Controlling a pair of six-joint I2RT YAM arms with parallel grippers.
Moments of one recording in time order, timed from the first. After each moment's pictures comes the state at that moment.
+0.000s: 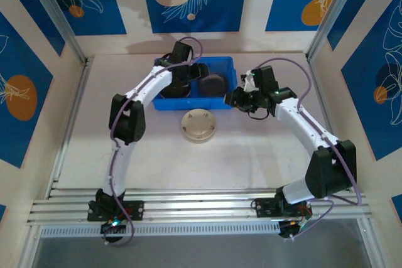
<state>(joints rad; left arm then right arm) -0.48 2.20 1.97 -0.60 0.30 -0.59 0.36 1.48 1.15 -0.60 -0.49 0.60</state>
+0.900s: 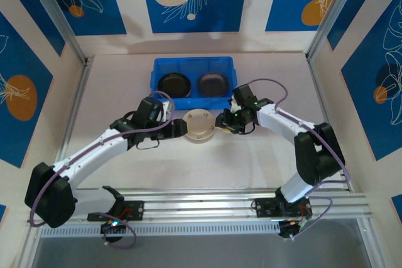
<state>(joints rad) -0.61 1.23 0.86 -0.47 0.27 -0.68 0.44 1.61 1.02 -0.56 -0.43 0.69</state>
